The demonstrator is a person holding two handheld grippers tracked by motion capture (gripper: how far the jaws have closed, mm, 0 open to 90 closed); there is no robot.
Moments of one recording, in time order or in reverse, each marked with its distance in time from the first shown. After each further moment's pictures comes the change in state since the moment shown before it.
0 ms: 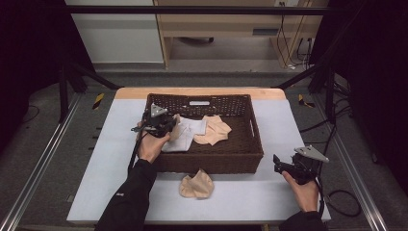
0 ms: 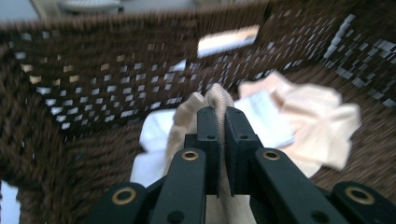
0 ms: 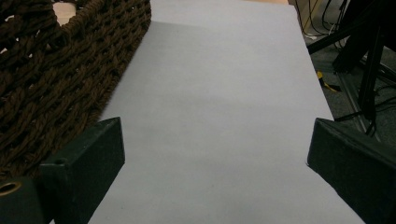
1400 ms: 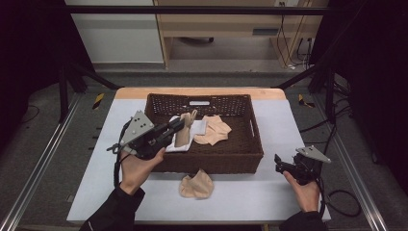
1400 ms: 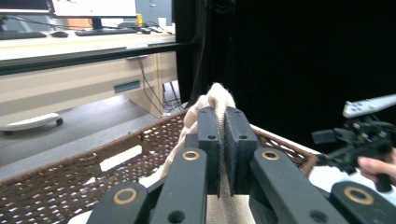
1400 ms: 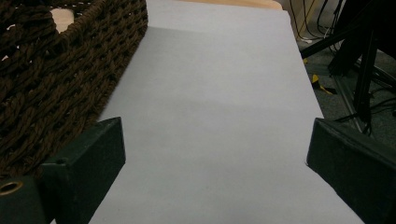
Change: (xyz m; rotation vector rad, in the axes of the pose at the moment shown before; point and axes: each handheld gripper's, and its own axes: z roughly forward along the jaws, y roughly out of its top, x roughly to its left) left arm -0.075 0.028 -0.145 -0.384 -0.281 0.153; right arm -0.002 0.000 -0.003 -0.014 -0.011 0.003
